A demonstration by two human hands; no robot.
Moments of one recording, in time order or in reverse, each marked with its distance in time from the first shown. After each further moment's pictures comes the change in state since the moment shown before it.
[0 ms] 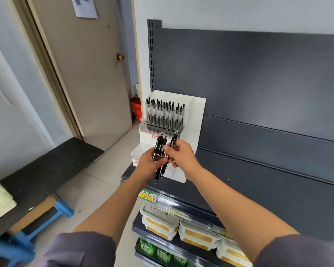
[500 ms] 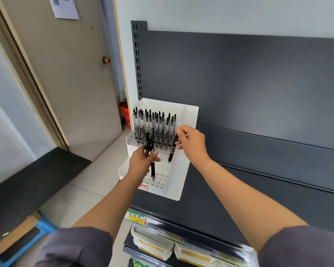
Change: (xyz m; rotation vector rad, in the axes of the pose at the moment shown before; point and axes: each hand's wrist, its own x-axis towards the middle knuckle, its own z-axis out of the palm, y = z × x) left_hand 0.083 0.000 0.007 -0.020 0.122 0.023; right_hand 0.084 -0.009 -0.049 -0.212 0.291 -0.246
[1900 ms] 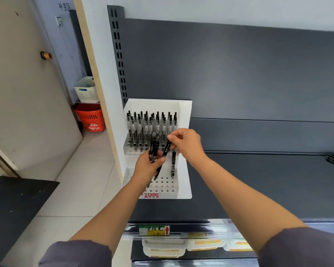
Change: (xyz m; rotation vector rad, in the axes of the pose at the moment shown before) left_hand 0.053 -0.023 -0.028 -0.066 -0.399 0.032; right_hand 0.002 -0.020 0.057 -0.170 0.143 0.179
